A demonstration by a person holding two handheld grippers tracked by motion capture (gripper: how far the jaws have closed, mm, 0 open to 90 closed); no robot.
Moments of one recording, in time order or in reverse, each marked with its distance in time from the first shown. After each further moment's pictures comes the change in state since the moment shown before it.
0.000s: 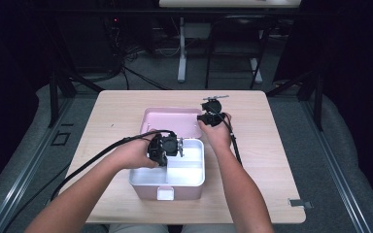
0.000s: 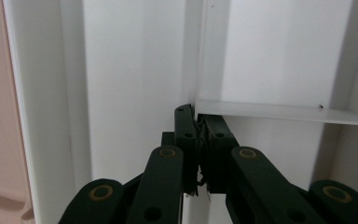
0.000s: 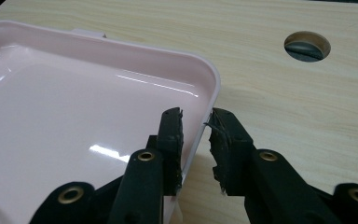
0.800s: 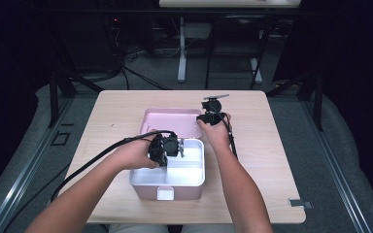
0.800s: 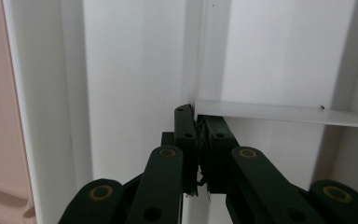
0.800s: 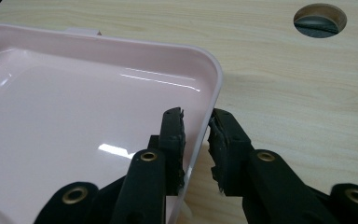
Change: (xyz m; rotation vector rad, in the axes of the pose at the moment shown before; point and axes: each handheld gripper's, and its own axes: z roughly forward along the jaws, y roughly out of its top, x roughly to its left) left arm -0.001 0.001 0.000 0.007 0.006 -0.003; right arm -0.002 0.003 0.007 0.063 0.021 0.078
